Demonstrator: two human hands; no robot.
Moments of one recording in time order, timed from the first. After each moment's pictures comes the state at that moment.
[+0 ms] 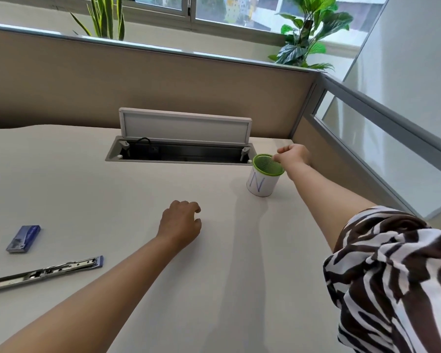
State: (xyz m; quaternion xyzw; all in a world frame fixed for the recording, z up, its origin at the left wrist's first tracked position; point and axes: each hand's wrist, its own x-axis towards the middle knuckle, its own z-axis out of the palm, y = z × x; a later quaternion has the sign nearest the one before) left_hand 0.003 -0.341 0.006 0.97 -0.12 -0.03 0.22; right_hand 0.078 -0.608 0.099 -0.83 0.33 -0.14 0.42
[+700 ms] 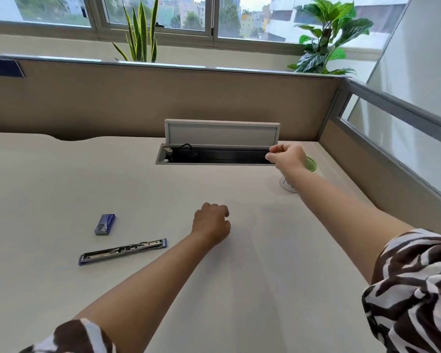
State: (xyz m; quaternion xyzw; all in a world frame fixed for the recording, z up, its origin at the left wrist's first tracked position) left_hand -0.032 -0.295 0.019 0.97 -0.13 -0.05 0.20; right_hand 0.031 -0.487 0.111 -0.83 0.20 -0.17 0.49
